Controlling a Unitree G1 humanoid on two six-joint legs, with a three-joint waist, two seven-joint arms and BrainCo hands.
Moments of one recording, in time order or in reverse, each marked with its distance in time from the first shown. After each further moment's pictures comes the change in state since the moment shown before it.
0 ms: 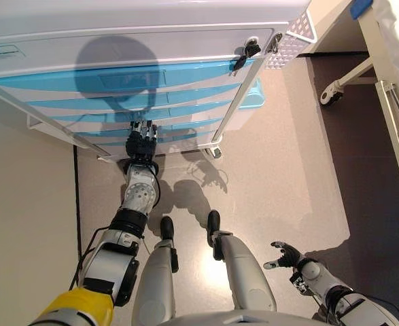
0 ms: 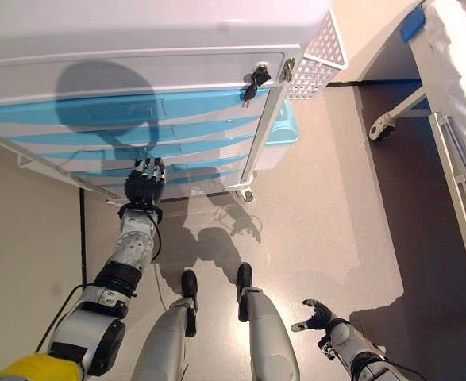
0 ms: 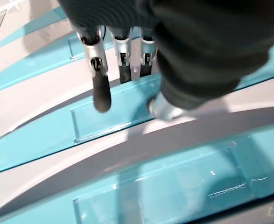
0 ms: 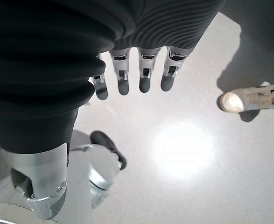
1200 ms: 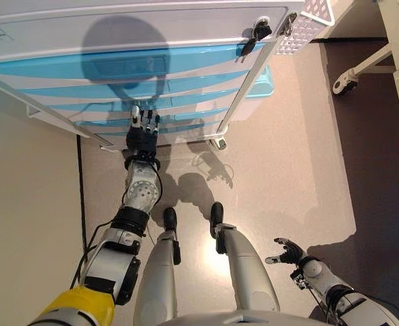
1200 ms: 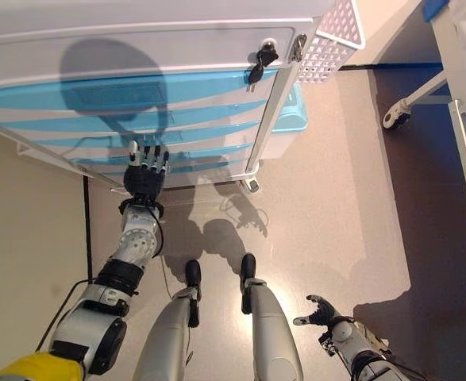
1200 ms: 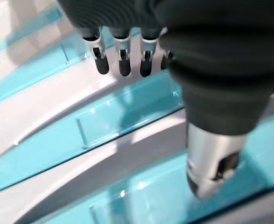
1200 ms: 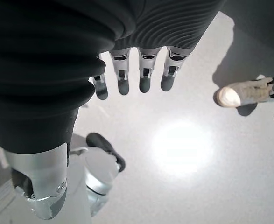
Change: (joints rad) left arm -0.010 -0.007 -0.002 -0.032 0.077 -0.018 -0.036; right arm -0.003 0.003 -0.047 -0.001 0.038 0.000 -0.029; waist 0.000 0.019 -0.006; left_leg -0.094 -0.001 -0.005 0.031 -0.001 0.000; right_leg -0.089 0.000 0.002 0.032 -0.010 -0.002
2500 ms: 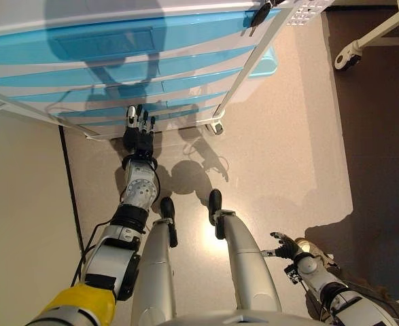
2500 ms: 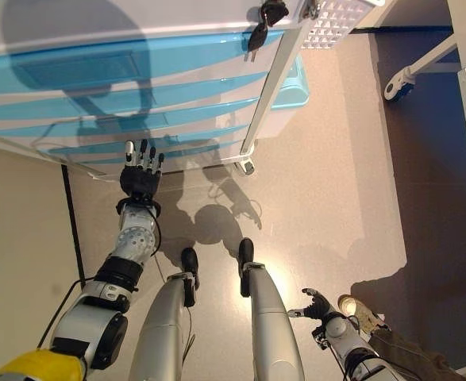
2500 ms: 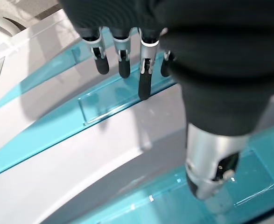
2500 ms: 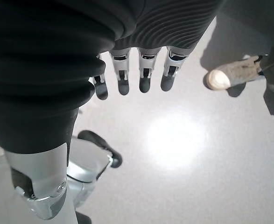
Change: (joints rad) left arm -0.024 -0.006 0.027 0.061 0.050 -0.003 0.000; right arm -0.013 0.031 -0.024 -0.019 0.041 0.000 -0.023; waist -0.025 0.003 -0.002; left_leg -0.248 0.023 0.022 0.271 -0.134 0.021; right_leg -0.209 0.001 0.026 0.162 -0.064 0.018
